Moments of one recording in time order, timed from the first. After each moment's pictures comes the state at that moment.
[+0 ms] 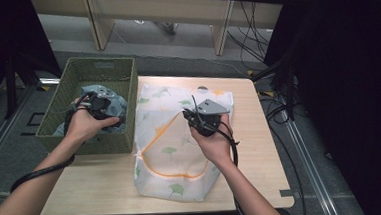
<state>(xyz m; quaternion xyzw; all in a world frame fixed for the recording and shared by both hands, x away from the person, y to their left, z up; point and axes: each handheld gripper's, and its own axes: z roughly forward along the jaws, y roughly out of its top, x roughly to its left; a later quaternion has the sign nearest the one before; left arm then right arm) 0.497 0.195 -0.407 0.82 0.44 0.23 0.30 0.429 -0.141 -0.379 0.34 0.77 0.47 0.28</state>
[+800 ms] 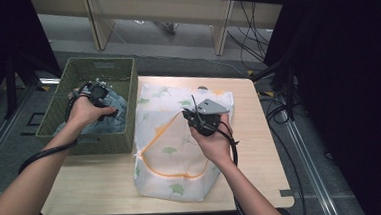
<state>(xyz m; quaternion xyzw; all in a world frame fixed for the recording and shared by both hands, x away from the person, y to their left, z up) 0.539 0.207 -0.409 0.82 0.48 0.23 0.21 0.431 -0.141 -0.380 0.34 0.77 0.47 0.27</state>
